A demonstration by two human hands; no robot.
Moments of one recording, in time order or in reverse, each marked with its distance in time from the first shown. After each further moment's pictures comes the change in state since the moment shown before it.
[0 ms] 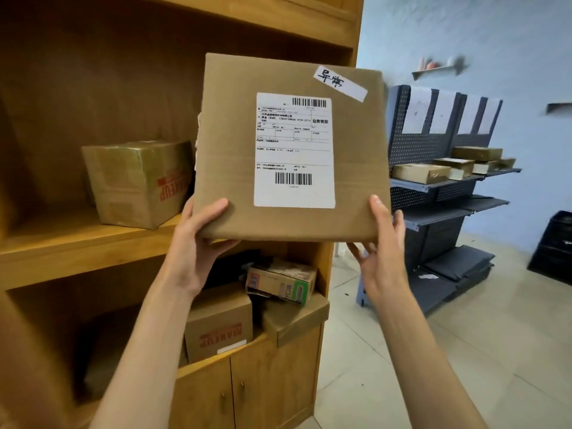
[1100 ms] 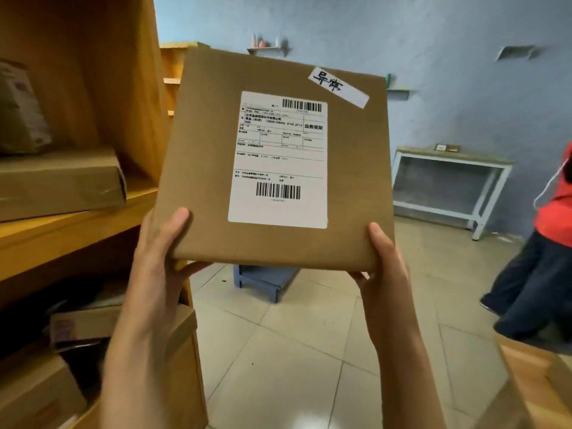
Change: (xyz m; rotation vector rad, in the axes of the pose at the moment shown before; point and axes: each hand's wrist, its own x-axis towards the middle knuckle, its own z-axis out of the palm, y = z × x) left_hand 0.024 -0.125 0.162 -0.085 -0.351 -0.094; right_hand -0.008 -0.064 -0.171 -0.313 0.313 -0.369
